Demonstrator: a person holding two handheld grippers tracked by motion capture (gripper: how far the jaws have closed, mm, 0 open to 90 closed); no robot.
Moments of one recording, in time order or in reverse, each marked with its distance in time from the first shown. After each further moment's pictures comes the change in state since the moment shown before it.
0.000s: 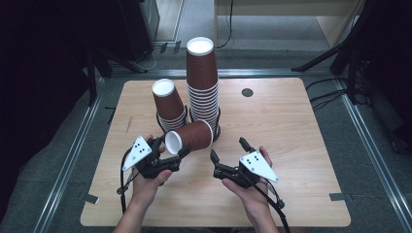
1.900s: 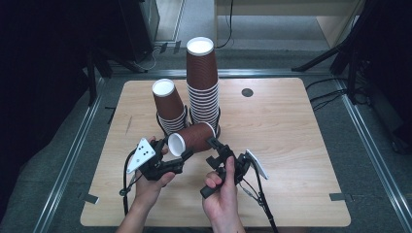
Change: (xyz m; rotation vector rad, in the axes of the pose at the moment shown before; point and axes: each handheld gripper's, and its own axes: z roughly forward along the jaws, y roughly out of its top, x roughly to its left) left arm -0.006 -0.006 0.003 0.005 -0.003 0.021; right arm 0.016 -0.012 0.027 0.218 0.099 1.498
